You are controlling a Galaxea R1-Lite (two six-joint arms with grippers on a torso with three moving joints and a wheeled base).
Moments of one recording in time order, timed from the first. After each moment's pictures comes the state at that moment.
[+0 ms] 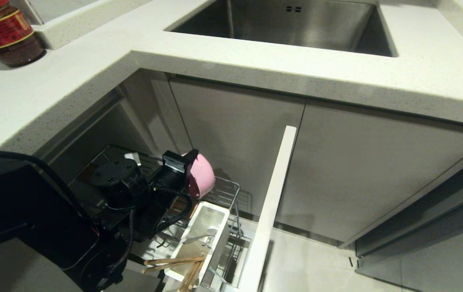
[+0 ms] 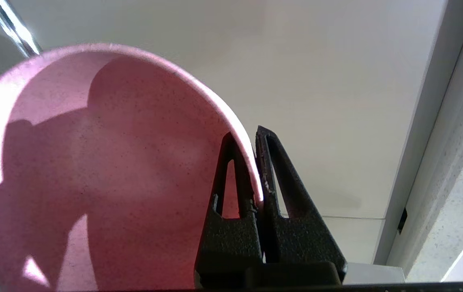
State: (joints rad) left arm -0.49 1.94 -0.54 -1.53 0.17 -1.17; right arm 0.00 0.00 0.00 -0.08 0.00 0.02
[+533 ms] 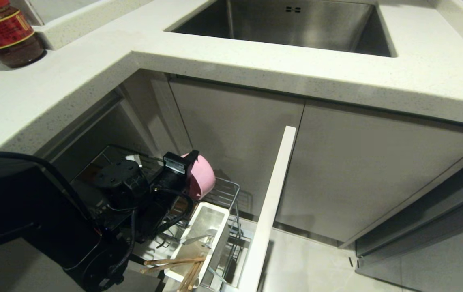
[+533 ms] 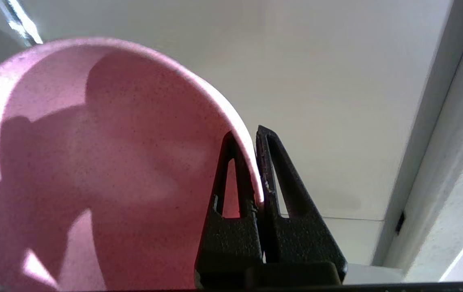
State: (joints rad) left arm -0.49 1.96 -0.53 -1.53 0.17 -1.20; right arm 0.00 0.00 0.00 -0.08 0.00 0.02
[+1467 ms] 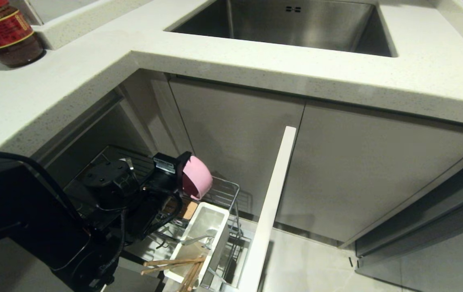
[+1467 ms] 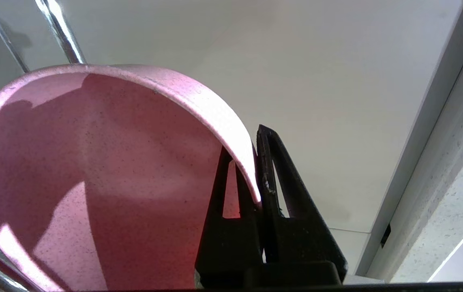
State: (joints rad) left arm -0.45 1.93 -0.50 -1.52 0.13 -1.28; right arm 0.00 0.00 0.00 -0.08 0.00 0.02
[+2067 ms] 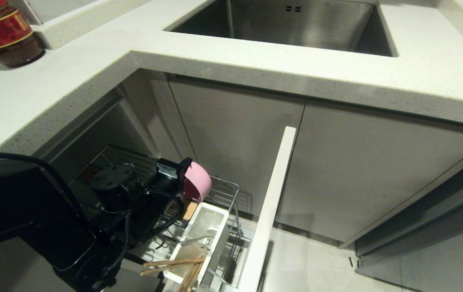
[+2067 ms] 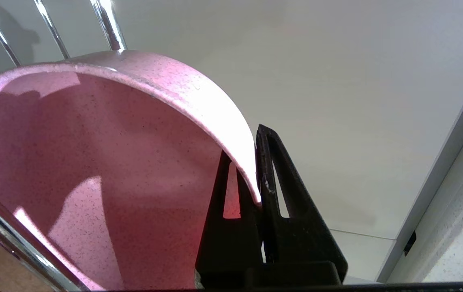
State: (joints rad) left arm -0.44 1.96 -0.49 -1.52 0.14 -1.28; right arm 0.00 0.00 0.00 -0.08 0.00 0.02
